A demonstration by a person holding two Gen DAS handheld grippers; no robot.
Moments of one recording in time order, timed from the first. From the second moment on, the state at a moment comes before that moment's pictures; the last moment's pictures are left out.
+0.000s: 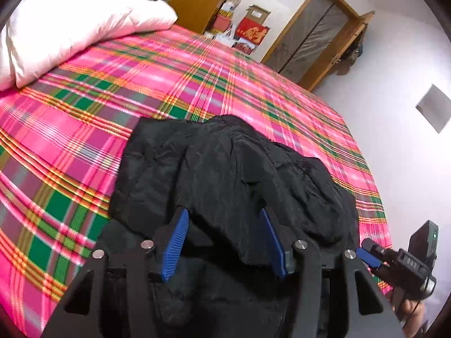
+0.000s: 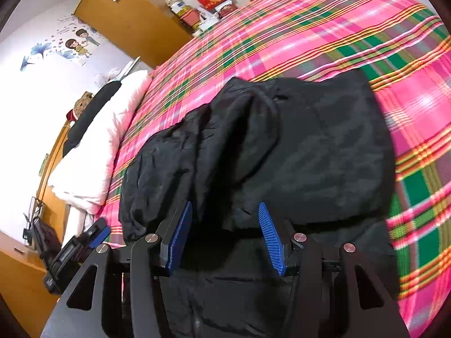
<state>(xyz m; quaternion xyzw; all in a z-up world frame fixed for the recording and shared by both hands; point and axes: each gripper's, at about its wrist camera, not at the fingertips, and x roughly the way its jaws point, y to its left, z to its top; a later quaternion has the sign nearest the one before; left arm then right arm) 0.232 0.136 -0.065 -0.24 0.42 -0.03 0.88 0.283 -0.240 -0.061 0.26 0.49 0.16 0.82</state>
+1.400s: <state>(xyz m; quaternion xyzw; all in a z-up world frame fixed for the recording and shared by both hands) 0.249 0.090 -0.127 -0.13 0.48 -0.07 0.87 0.293 -0.192 -0.061 0.11 0.46 0.11 0.88</state>
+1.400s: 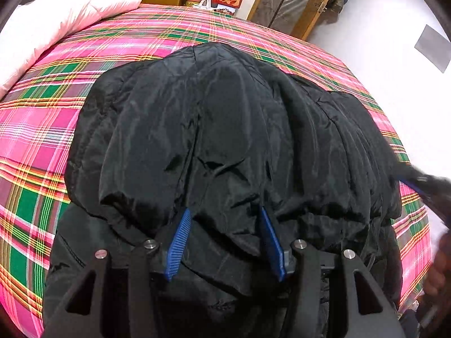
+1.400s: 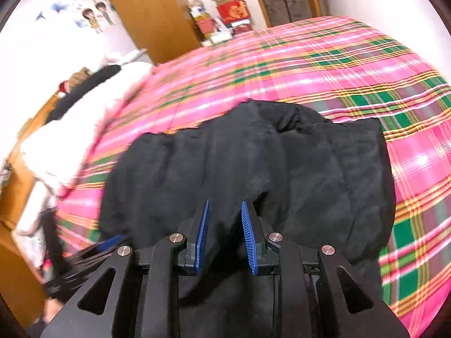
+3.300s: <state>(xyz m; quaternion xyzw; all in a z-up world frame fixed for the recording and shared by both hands) 0.293 0.147 -0.140 -0.16 0.44 0.01 0.88 0.323 -0.224 -0.105 0.06 0.47 0.10 0.88</state>
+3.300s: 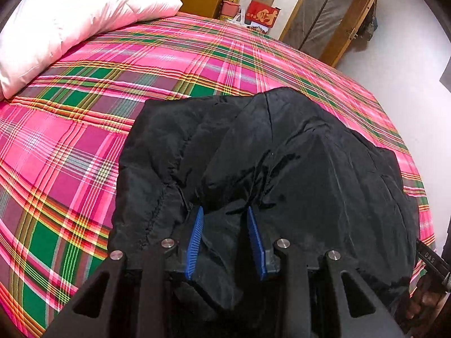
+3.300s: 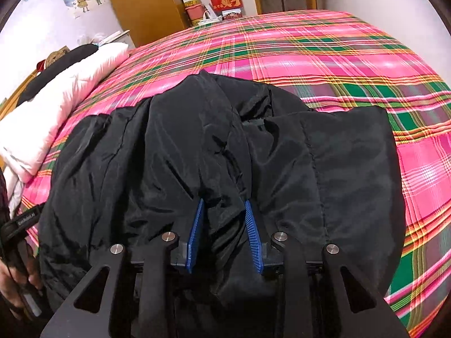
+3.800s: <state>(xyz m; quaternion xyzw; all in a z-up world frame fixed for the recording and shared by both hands) 0.292 0.141 -0.120 -0.14 0.45 0.02 0.88 0.329 -0.215 -0.084 0.05 0.48 0.10 0.87</state>
